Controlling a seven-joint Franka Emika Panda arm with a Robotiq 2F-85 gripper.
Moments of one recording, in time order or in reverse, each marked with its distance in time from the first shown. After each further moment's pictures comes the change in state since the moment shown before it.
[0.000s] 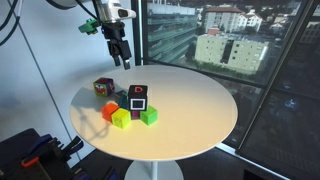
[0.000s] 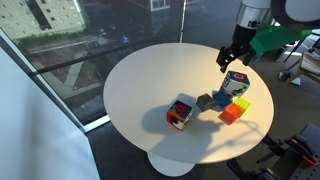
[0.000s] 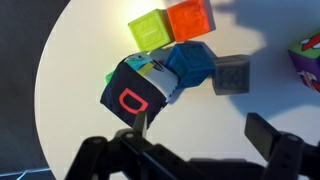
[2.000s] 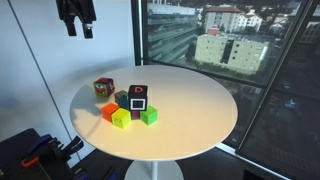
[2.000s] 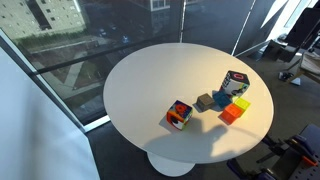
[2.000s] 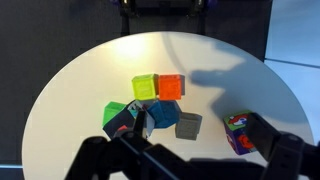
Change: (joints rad) arm 0.004 -0.438 0.010 -0.064 0.188 -0.441 -0.398
